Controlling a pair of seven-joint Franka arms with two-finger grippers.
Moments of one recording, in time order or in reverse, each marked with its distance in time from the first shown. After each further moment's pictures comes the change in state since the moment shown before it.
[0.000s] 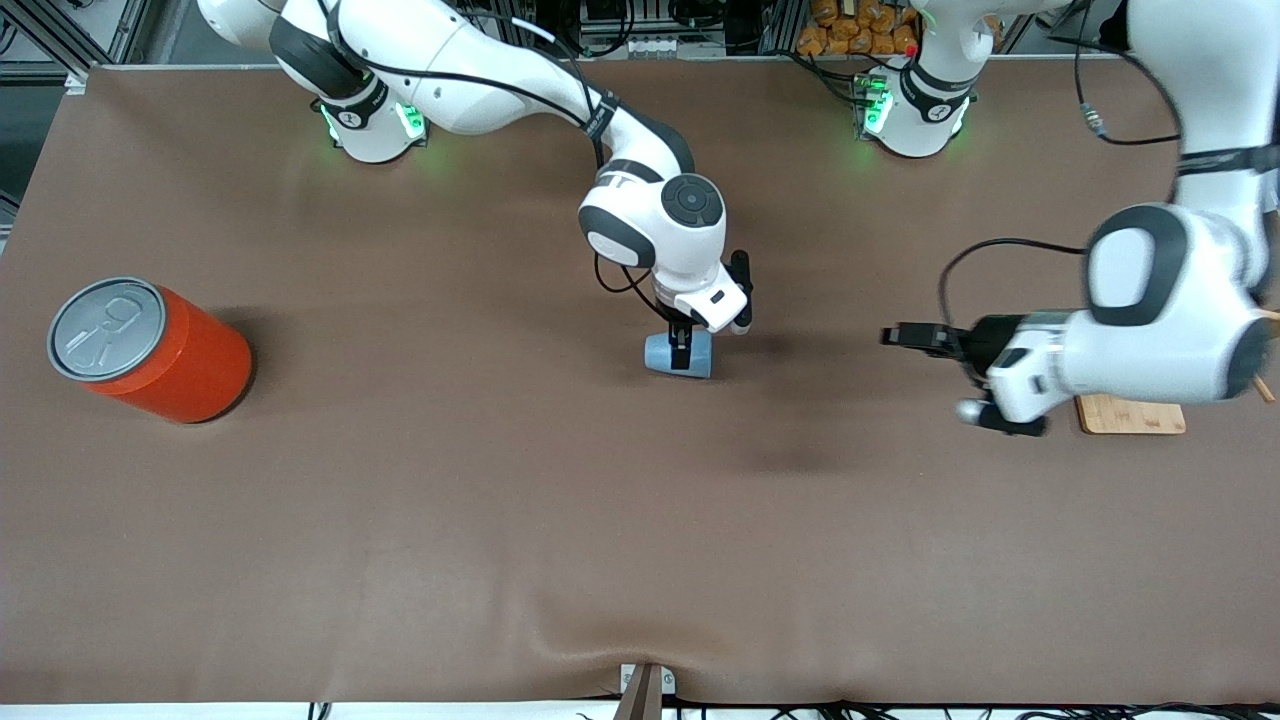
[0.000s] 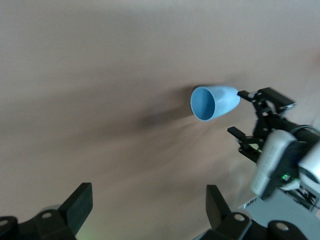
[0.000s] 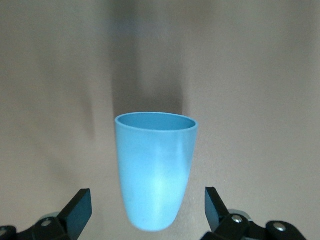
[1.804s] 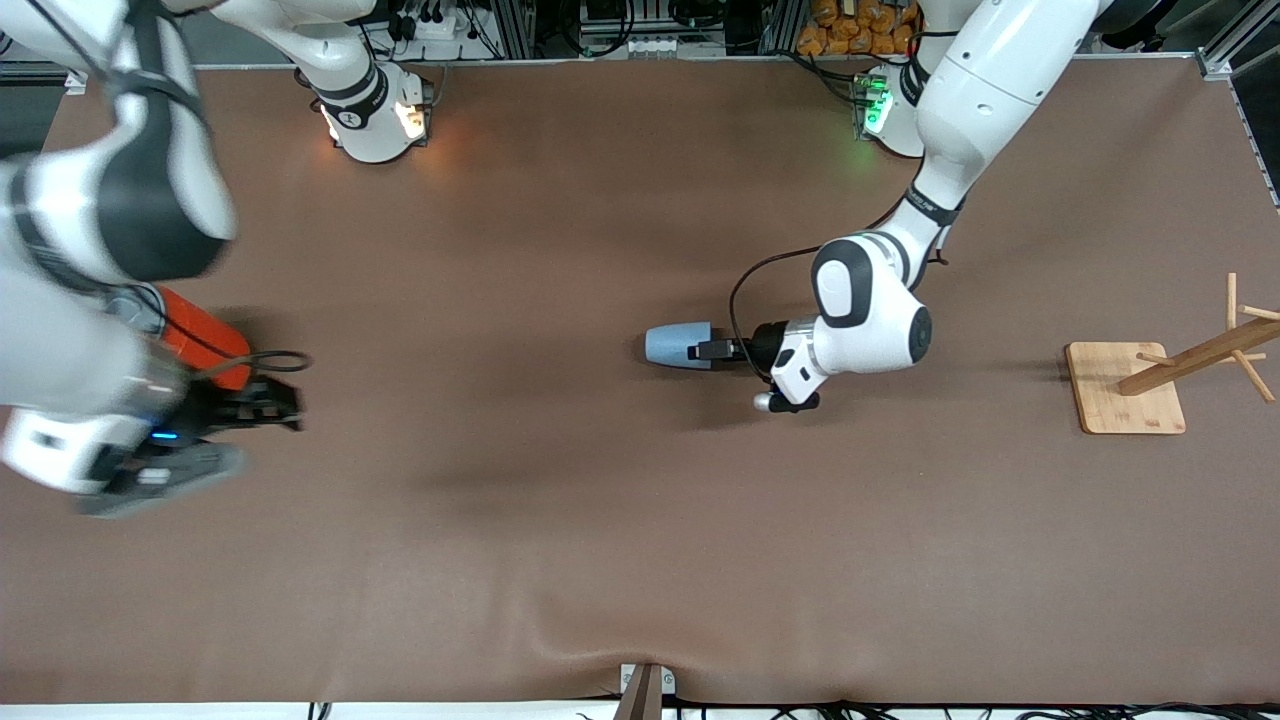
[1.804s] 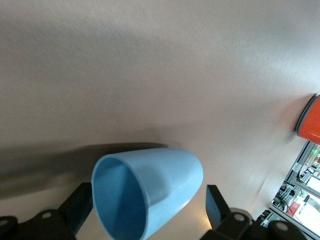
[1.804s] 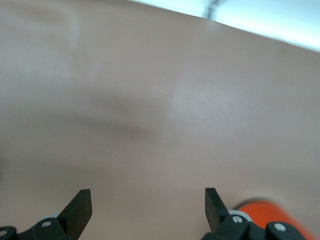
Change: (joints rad) left arm -0.292 0.229 -0.113 -0.228 -0.573 0.712 0.064; right arm -0.547 -0.343 -0.348 0.230 0.409 -0.488 0.402
